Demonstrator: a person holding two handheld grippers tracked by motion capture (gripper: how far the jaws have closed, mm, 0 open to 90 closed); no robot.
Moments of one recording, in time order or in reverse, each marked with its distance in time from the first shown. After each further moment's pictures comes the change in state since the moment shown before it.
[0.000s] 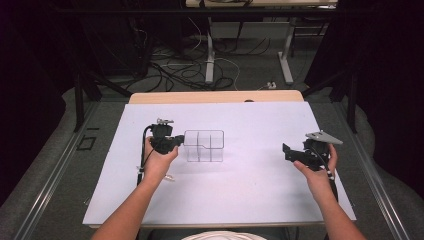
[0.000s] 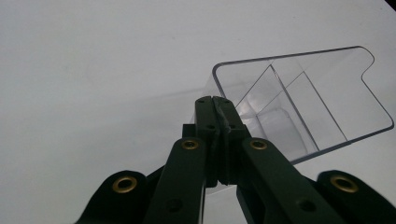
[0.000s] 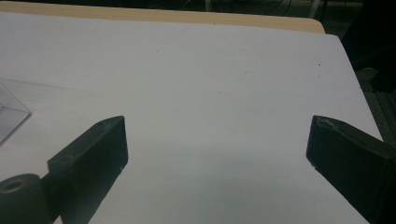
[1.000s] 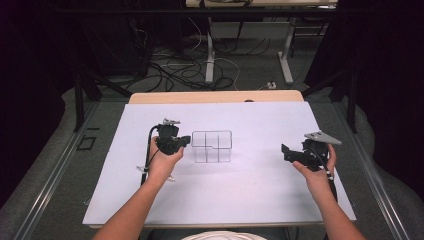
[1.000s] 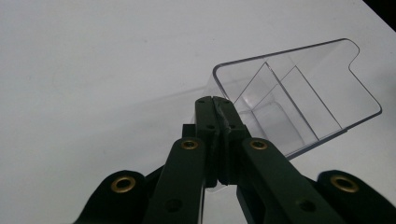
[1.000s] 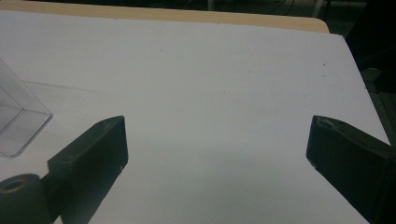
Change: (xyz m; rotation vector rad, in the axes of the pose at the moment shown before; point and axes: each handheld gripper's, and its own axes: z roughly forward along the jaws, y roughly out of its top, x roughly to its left) left arm -0.007 0.000 0.000 -0.015 -0.050 0.037; right arm 0.002 0.000 0.001 0.001 0.017 -0.007
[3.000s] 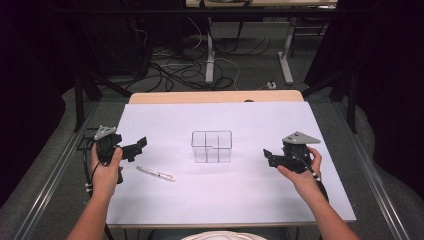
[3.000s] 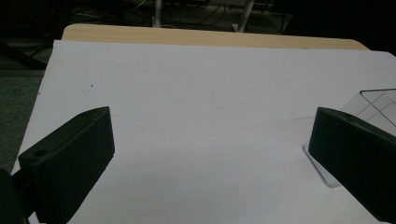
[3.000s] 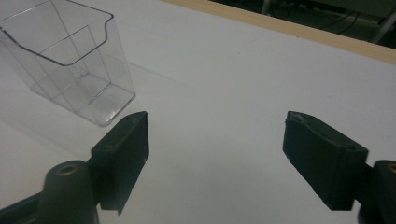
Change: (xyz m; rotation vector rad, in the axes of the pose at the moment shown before) left arm 0.109 -0.045 -0.089 -0.249 0.145 -0.058; right arm 0.056 0.012 -0.005 0.038 0.172 -0.203
